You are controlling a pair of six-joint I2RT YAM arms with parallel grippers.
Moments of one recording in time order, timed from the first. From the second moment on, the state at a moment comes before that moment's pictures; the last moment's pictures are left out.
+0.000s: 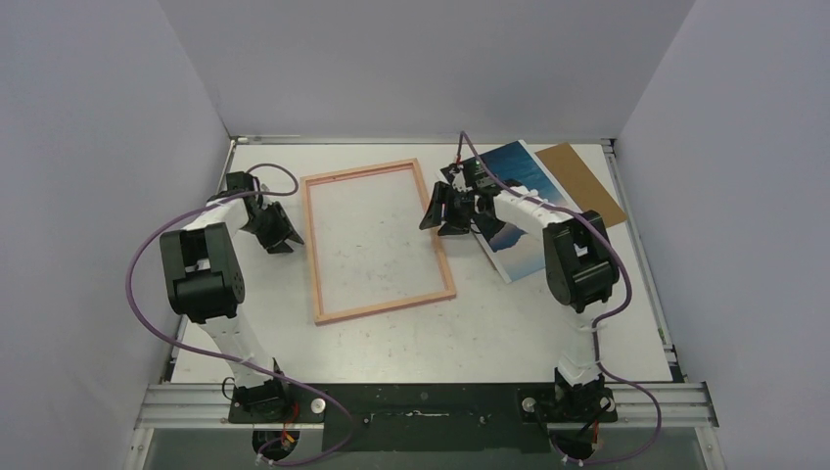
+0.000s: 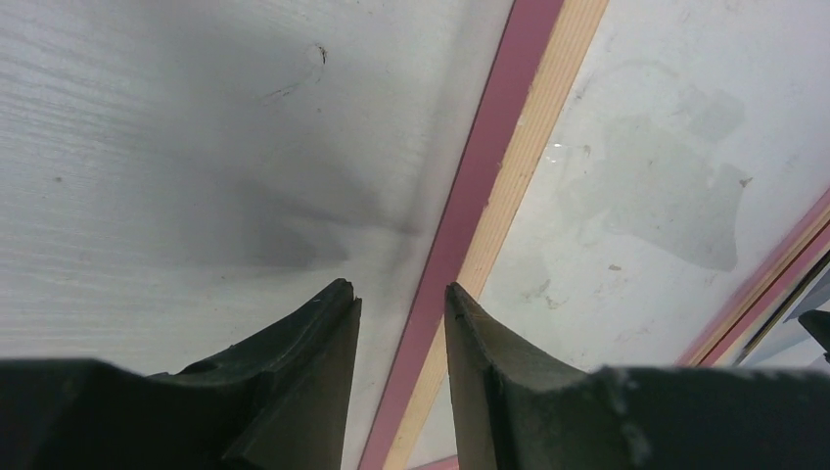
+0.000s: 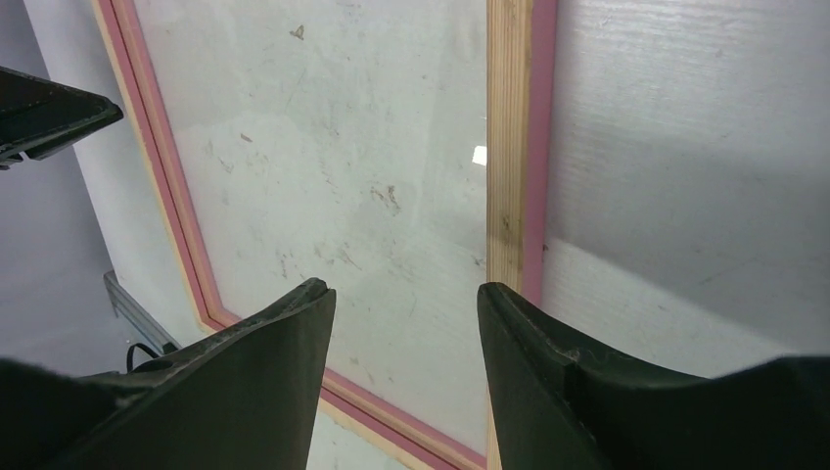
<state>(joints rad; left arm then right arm) 0.19 1.89 1.26 -0.60 0.31 -0.40 0.41 2.04 1.48 -0.37 -0.47 0.57</state>
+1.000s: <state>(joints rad) 0.19 1.38 1.21 -0.73 0.18 -0.38 0.50 2.02 1.42 -0.49 -0.29 0.51</state>
